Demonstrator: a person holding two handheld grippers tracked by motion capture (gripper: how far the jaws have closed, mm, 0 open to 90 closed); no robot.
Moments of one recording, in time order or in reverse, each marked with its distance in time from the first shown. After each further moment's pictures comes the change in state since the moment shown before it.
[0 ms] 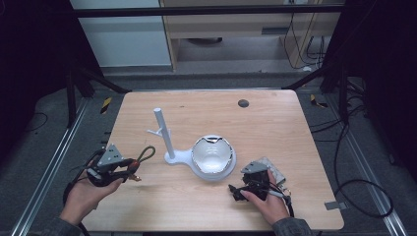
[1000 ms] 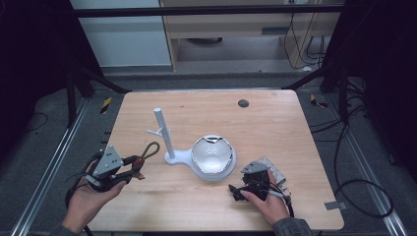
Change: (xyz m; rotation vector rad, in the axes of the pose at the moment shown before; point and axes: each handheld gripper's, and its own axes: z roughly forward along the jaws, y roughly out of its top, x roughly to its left) left arm -0.025 0.015 -0.021 -0.175 0.043 0.044; right arm 0.000 0.000 0.000 -0.001 -0.001 0.002
